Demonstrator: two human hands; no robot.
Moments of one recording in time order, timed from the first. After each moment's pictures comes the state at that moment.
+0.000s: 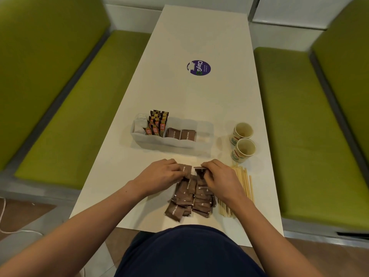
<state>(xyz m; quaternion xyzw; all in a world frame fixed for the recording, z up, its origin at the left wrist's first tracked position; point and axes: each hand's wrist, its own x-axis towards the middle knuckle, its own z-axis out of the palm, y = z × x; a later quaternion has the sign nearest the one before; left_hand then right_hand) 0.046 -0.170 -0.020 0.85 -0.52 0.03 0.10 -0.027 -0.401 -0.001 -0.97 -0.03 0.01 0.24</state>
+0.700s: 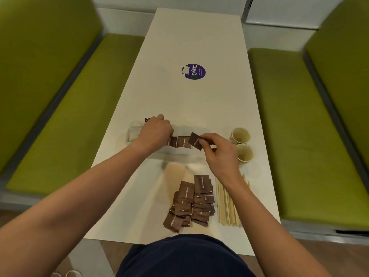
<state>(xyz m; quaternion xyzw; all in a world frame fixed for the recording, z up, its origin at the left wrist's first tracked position) 0.164 -0.204 0.044 0.94 -0.33 -0.01 -0.05 0.036 -0.396 0.040 -0.89 0.05 -0.18 0.42</state>
